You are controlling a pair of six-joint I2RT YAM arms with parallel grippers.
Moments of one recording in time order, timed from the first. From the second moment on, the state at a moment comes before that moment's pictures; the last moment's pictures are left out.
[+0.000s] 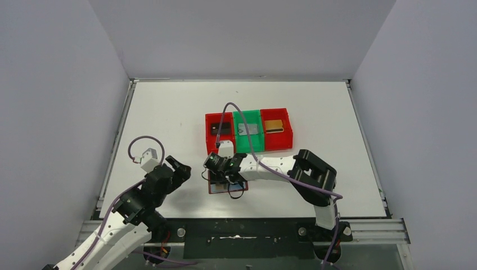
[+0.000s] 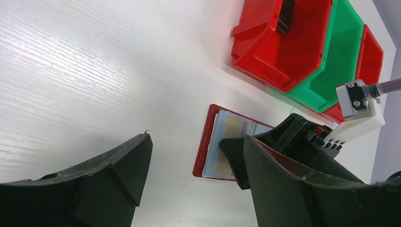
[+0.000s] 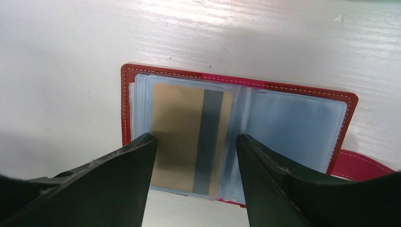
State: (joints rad) left arm -0.68 0.43 0.46 -0.71 -0.48 -1.12; right arm 1.14 1.93 1.28 -0.48 0.34 0.89
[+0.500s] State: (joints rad) left arm -0.68 0.49 0.45 -0.64 -0.42 -1.09; right arm 1.10 1.90 1.22 -0.42 0.32 0.92
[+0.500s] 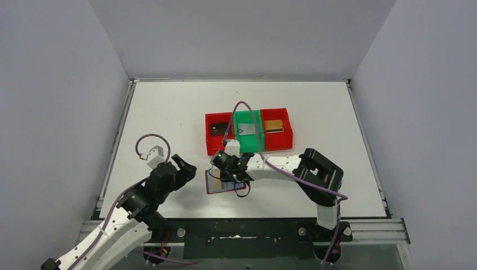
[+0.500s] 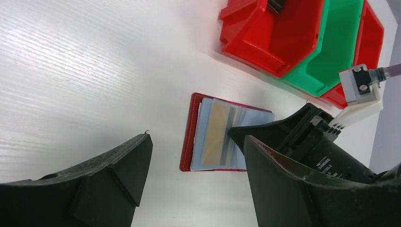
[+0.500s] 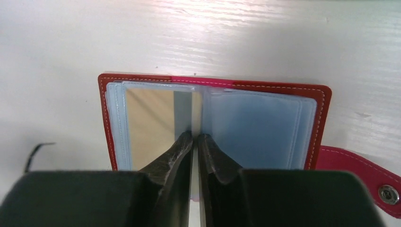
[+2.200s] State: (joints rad) left arm -0.58 1.04 0.39 -0.02 0.19 -0.99; right arm 0.84 1.76 0.62 0.47 -0.20 1.19
